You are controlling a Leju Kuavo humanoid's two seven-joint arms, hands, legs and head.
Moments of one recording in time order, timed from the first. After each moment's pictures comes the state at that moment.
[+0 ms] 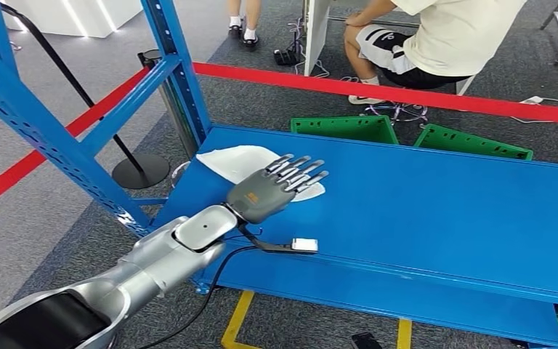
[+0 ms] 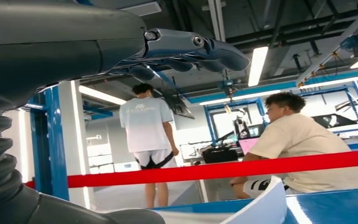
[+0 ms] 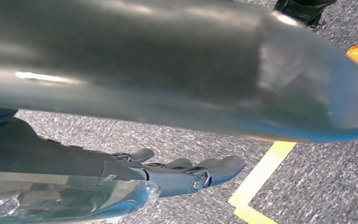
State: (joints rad) left arm -0.62 -0.12 -0.89 -0.62 -1.41 0.71 -0.09; right arm -0.08 0.15 -0.40 -0.20 0.82 -0.16 -0.13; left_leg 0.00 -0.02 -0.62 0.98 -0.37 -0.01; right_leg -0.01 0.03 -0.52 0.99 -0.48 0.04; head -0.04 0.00
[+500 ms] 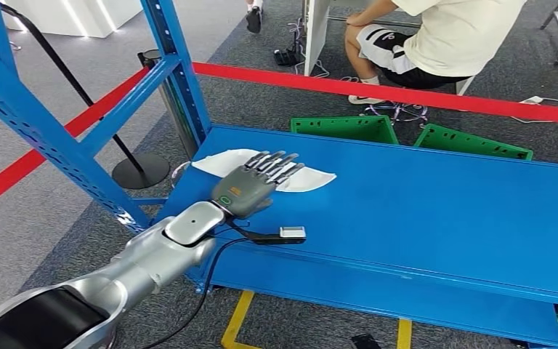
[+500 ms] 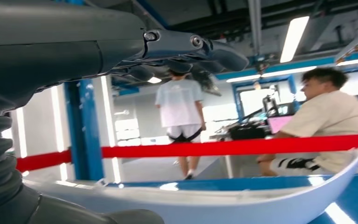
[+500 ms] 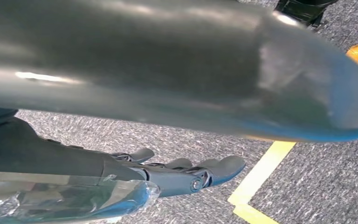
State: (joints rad) left arm -0.63 -0.11 -0.82 -0.53 -1.34 0.71 -0.08; right arm -0.07 0.15 -0.40 -0.20 0.82 -0.16 -0.14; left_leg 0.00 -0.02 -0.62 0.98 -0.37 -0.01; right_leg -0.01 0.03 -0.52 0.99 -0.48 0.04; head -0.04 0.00
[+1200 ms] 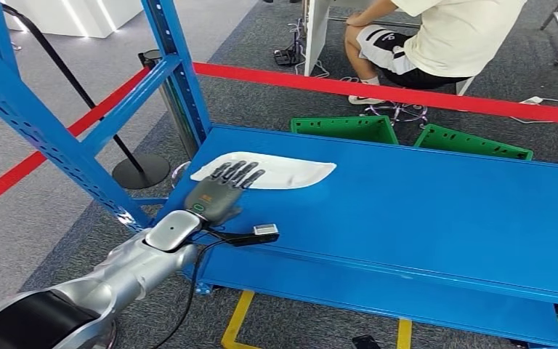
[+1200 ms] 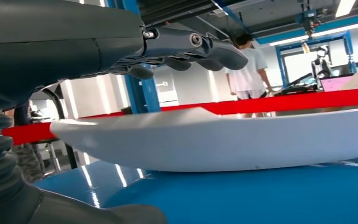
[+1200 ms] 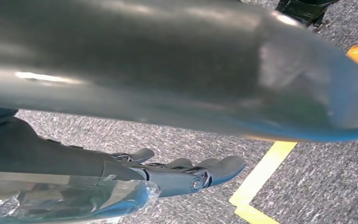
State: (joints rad) left arm -0.61 -0.07 -0.73 -0.41 -1.32 0.71 -0.04; right arm -0.07 0.15 -0.40 -0.20 0.82 -0.17 -0.14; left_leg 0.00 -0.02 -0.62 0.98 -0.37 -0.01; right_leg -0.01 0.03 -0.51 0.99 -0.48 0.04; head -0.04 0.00
